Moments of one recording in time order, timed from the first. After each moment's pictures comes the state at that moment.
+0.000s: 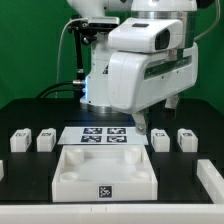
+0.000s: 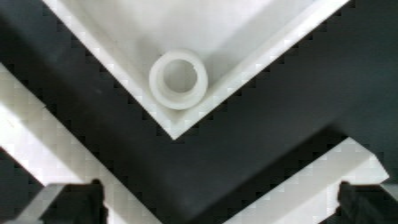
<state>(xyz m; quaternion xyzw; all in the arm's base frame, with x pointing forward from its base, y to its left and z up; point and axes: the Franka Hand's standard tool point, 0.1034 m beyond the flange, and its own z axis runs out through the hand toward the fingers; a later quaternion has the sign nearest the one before) 0.564 0.056 0.113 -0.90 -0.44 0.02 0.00</state>
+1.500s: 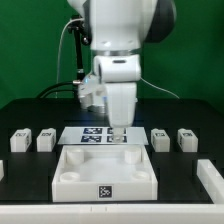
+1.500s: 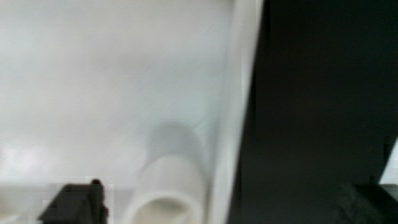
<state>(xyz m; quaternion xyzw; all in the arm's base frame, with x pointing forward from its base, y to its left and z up) 0.422 -0.011 0.044 -0.66 -0.75 0.00 0.01</state>
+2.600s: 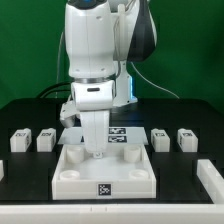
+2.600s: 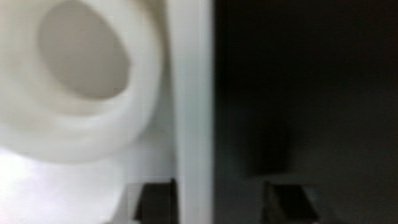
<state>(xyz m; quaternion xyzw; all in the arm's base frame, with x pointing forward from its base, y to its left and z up) 0.414 -0.038 0.005 -0.69 -0.72 0.01 0.04</state>
